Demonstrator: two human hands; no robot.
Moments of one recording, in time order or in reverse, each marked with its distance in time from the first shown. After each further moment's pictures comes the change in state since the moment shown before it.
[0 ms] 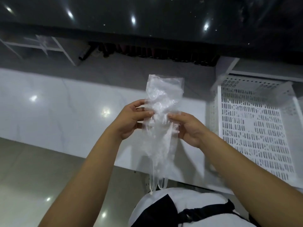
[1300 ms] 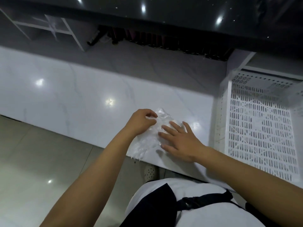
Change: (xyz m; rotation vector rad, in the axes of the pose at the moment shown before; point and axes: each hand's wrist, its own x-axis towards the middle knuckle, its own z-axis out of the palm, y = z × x) left_hand -0.001 -0.054 0.003 0.770 0.223 -0.030; right_hand -0.004 0.074 -0.012 -1.851 -0.220 -0.397
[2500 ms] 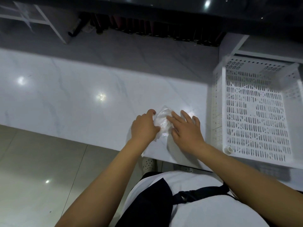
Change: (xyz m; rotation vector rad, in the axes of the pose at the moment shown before) left_hand -0.018 0.000 0.050 0.392 0.044 -0.010; right_hand -0.006 0.002 0.019 0.144 0.265 0.380
